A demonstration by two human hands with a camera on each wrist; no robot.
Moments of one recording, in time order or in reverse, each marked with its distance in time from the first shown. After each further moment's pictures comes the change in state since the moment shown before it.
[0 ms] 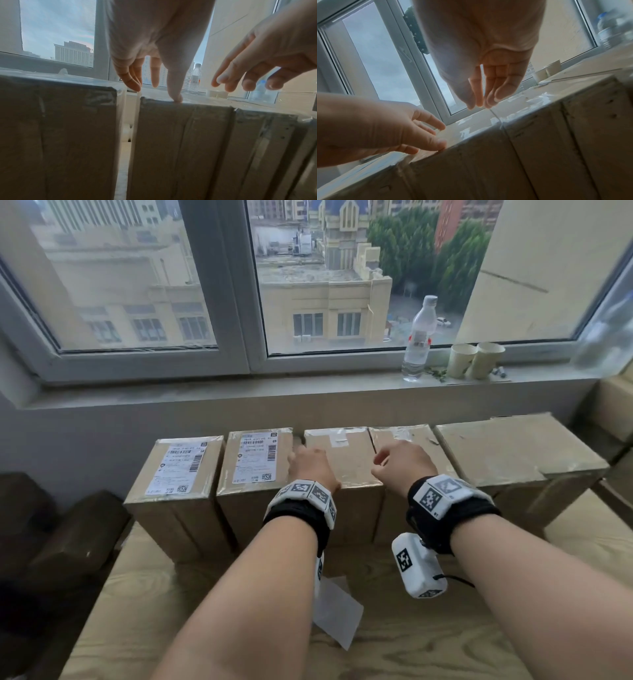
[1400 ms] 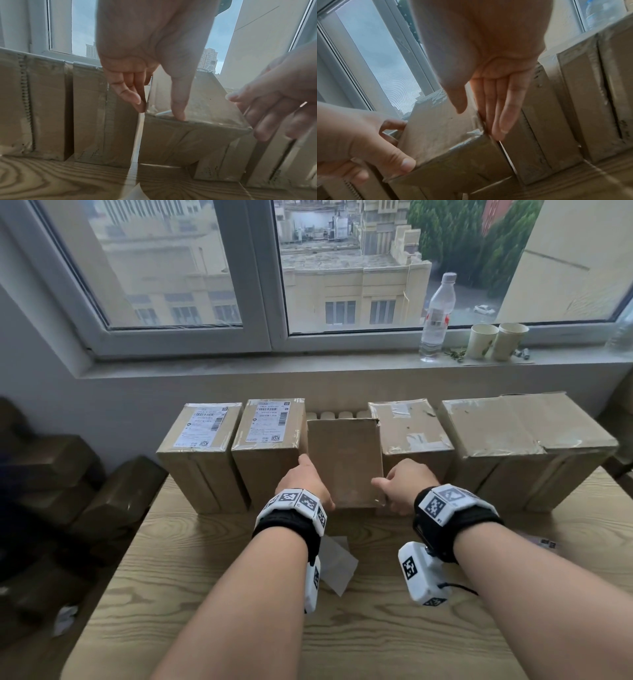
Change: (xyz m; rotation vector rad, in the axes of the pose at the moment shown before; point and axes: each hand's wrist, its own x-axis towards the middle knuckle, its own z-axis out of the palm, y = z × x) left_hand -0.095 -0.024 0.017 -0.086 -0.170 -0.243; right_hand -0.051 0.047 0.034 -0.013 -0.238 0.111
